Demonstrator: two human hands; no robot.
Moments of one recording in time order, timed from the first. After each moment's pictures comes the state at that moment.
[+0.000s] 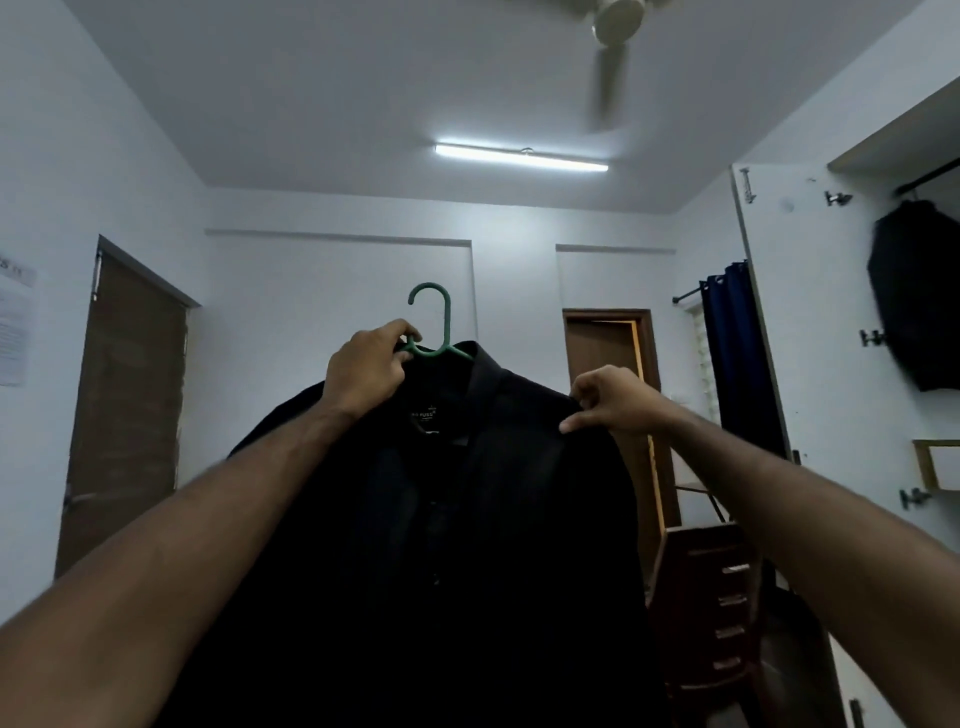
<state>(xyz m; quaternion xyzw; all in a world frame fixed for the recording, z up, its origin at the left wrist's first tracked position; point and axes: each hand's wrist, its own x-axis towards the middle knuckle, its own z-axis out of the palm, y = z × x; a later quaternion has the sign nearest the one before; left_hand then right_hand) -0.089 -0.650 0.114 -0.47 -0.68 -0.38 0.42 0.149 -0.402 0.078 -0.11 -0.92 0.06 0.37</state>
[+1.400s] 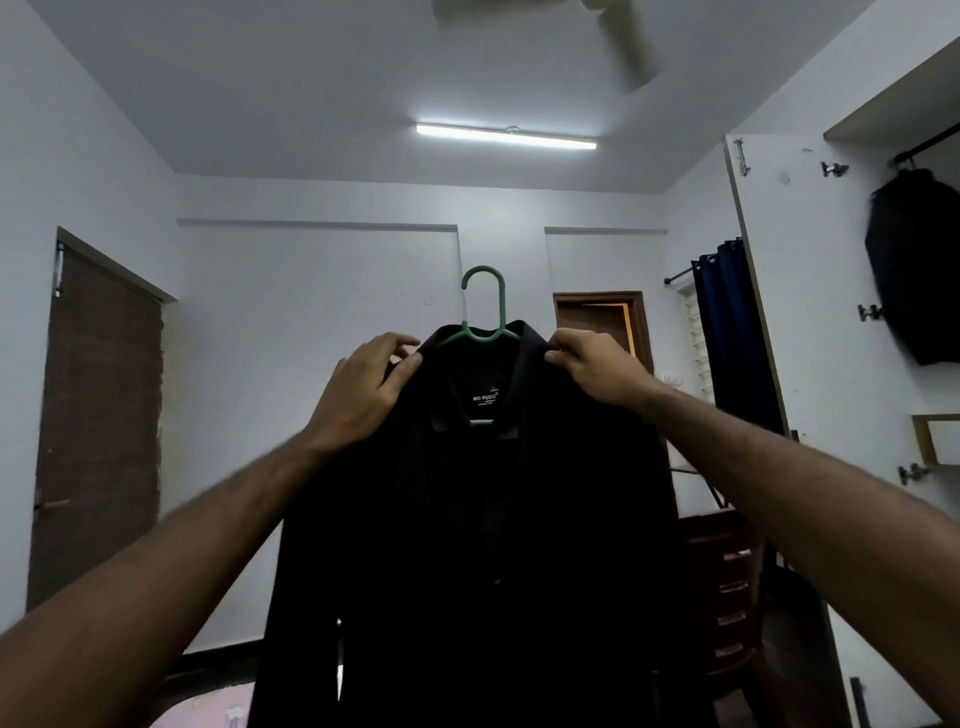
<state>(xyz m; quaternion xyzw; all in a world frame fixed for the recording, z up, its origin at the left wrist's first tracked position) -0.113 -0.607 0.084 -0.58 -0.59 -0.41 0.38 0.122 -0.388 0.099 -0.14 -0.87 0.06 0.46</state>
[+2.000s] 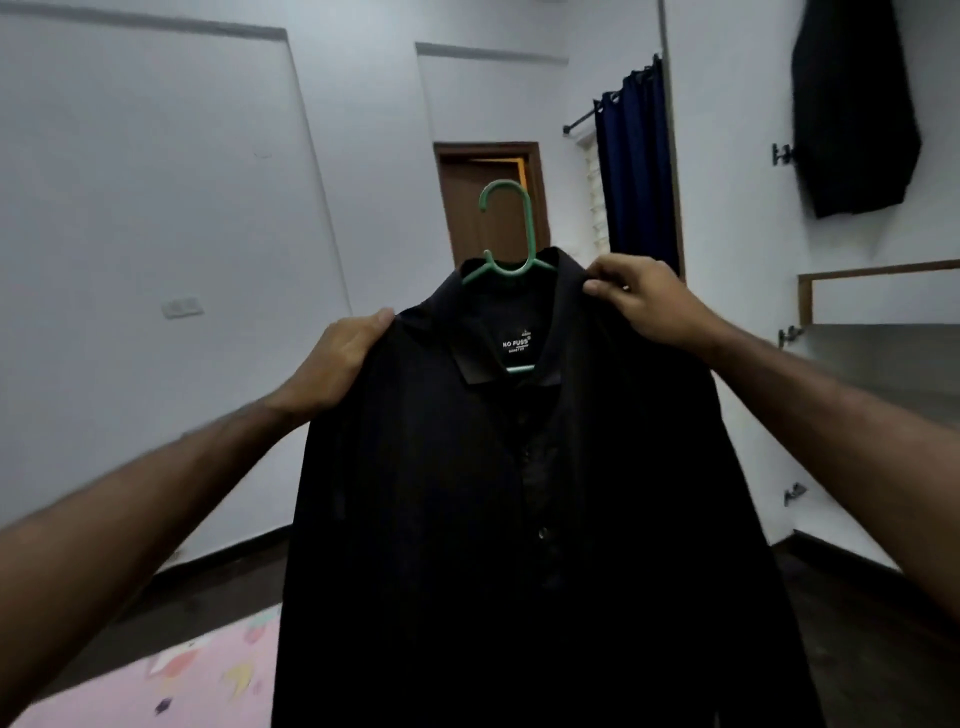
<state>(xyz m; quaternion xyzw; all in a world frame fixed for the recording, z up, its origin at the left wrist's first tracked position) -0.150 -0.228 0.021 -0.70 -0.58 -0.41 0.07 0.175 -0.046 0.019 -0.22 -0.85 0.07 0.48</state>
